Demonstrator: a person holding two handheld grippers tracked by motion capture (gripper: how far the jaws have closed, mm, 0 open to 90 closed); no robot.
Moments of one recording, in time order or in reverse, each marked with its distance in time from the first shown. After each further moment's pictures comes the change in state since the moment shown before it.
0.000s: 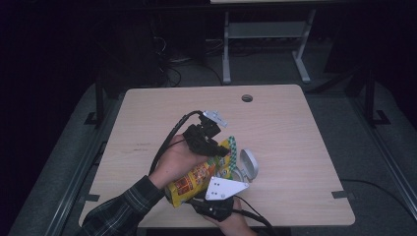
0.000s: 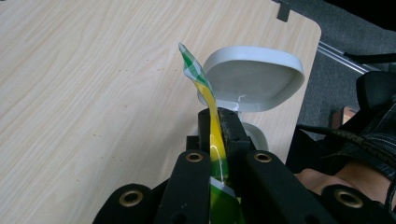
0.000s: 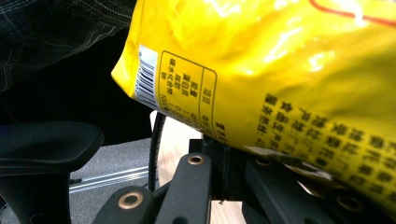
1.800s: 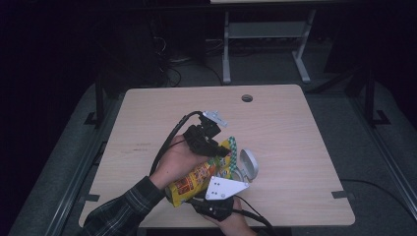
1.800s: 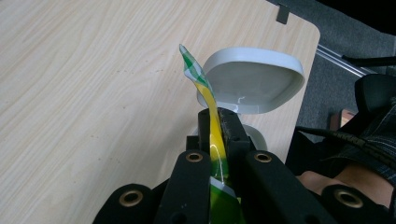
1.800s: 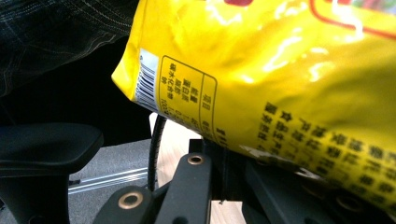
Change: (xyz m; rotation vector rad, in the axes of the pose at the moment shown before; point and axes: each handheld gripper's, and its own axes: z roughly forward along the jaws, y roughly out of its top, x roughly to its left) left arm 0.001 -0.001 0.001 -0.005 -0.004 -0.005; right arm 0.000 0.002 0.000 -0.007 -0.003 -0.006
